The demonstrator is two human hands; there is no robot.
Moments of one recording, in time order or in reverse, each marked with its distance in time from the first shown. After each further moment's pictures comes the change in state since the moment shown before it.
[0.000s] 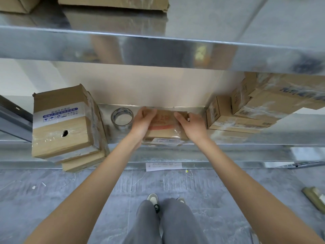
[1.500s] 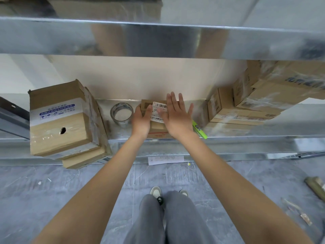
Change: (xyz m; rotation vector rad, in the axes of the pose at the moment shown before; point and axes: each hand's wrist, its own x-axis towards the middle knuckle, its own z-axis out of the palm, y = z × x) left_hand 0.018 -0.029 0.010 0.119 0.232 0.162; right_hand 0.008 -0.023 0.045 -0.500 -0.033 -0.250
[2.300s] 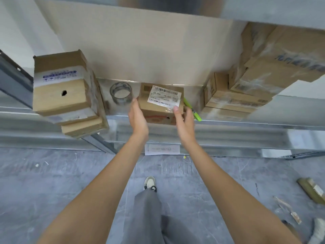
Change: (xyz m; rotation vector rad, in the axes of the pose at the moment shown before) left_hand -0.079 -0.011 0.008 -0.537 0.262 -0.295; right_hand -0.093 0.034 0.035 1.058 0.172 0.295
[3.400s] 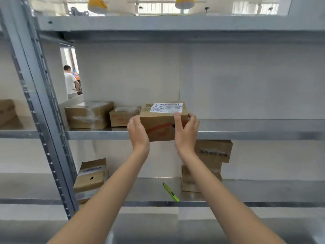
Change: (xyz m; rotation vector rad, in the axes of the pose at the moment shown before) left_hand -0.271 0.212 0.074 -0.109 -0.245 0.804; right_hand -0.128 -0.286 -0.165 0.212 0.367 -0.704
